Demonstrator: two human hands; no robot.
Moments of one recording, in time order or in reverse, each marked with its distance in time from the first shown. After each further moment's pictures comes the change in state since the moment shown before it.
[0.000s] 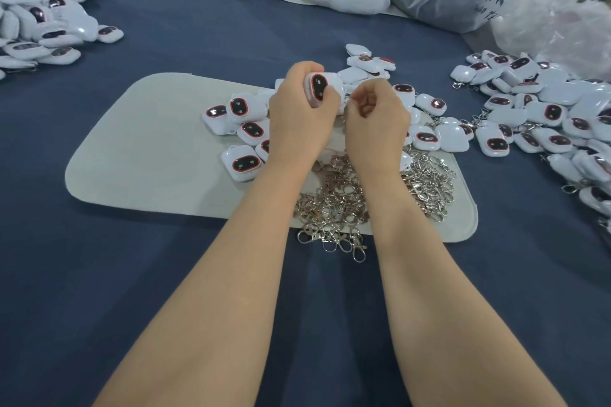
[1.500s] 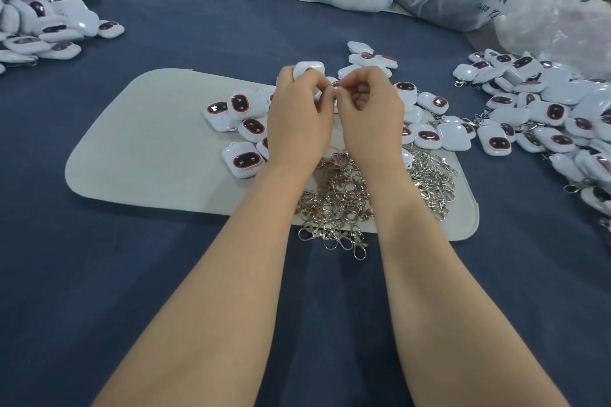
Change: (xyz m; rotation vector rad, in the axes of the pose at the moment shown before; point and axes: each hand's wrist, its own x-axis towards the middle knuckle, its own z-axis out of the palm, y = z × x) left_hand -0.001 -0.005 -0.001 0.275 -0.036 0.088; right_hand 0.002 -0.011 -0.001 0.105 -0.103 -0.030
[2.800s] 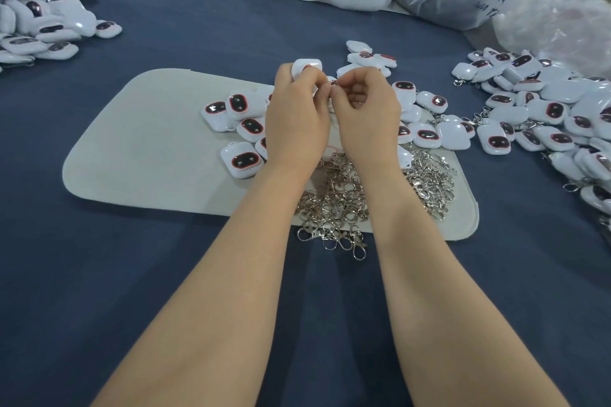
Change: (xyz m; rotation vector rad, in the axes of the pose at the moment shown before) left_hand -0.001 -0.001 0.001 0.019 0.032 0.034; right_hand -0.002 -0.003 0.003 0.076 0.008 0.024
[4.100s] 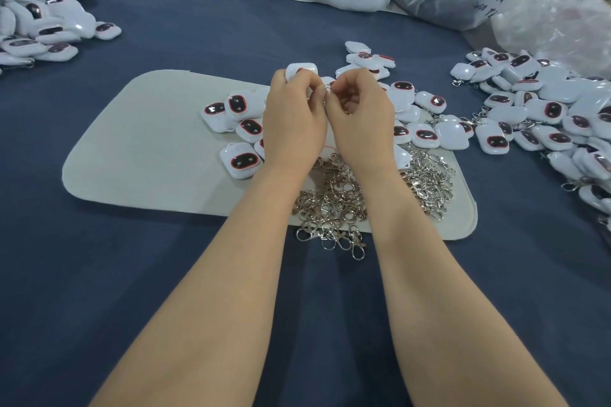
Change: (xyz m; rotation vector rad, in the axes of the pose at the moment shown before) left_hand 0.003 -0.005 0.001 -0.008 0.023 -0.036; right_hand -0.002 0.005 0.000 0.006 -0.073 -0.055
